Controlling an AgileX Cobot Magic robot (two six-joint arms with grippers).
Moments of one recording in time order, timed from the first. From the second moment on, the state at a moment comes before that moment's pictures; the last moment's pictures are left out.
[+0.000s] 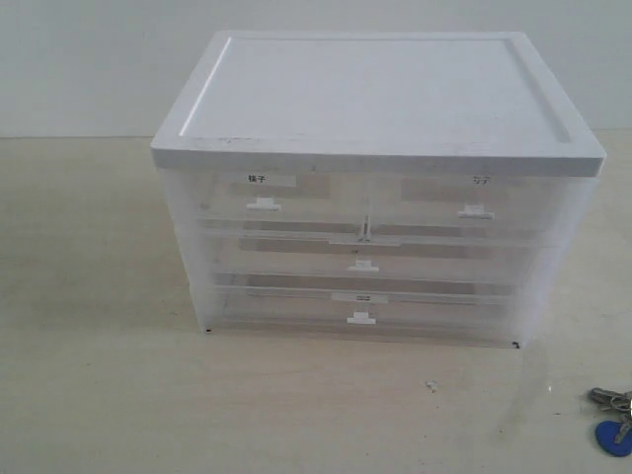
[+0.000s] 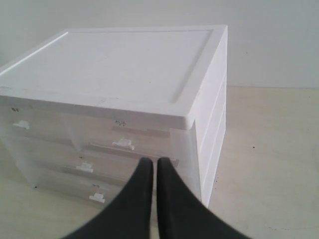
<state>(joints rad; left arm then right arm) 0.10 0.00 0.00 -0.09 0.29 0.26 1.06 0.29 -0.48 -0.95 0.84 1.11</state>
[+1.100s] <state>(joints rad) 0.10 0.00 0.00 -0.09 0.29 0.25 1.06 0.29 -0.48 -0.95 0.85 1.11</state>
